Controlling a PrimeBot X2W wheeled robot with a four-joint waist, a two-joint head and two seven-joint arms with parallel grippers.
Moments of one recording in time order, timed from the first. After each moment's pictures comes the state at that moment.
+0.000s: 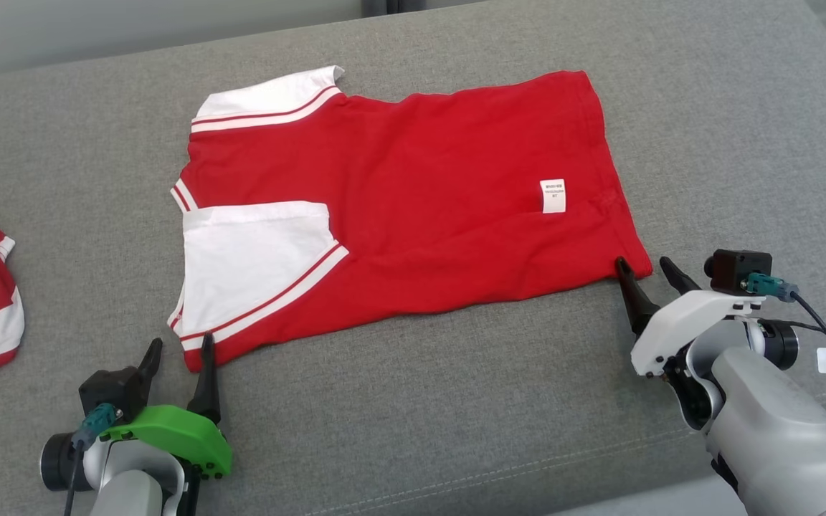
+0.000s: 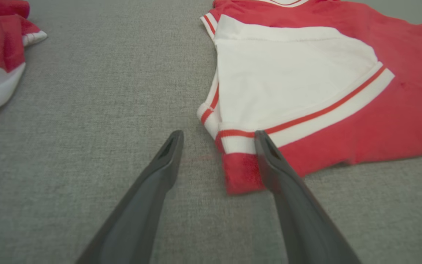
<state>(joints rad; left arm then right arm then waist) -0.28 0.11 -0.03 0.67 -0.25 -0.13 -0.26 -0.61 -0.22 0.44 0.96 0.69 0.13 -0.25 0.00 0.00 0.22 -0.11</state>
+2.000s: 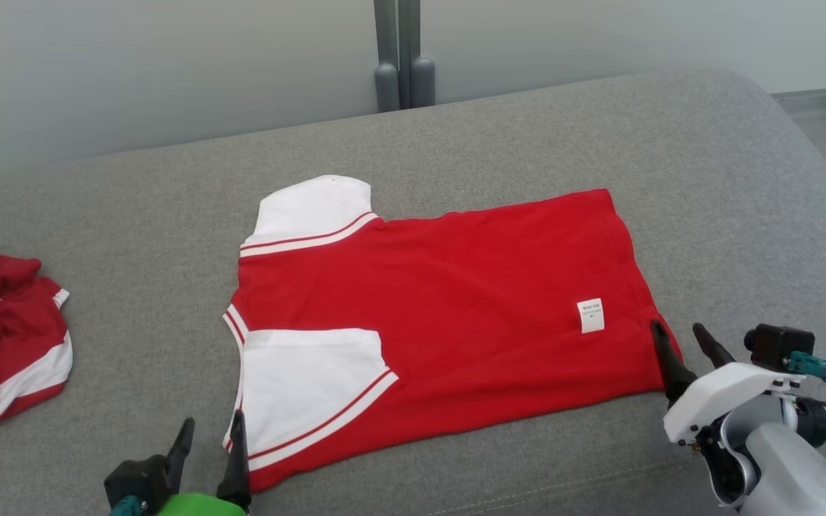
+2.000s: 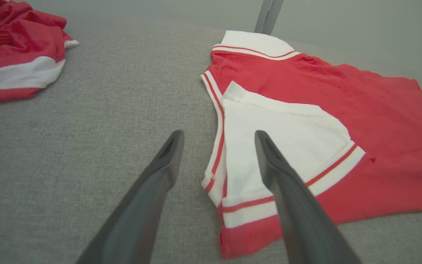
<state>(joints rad) -0.02 0.05 -0.05 0.51 -0.31 -0.12 -0.26 -0.37 -0.27 0.32 0.81 0.70 0.13 -0.26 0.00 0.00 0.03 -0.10</state>
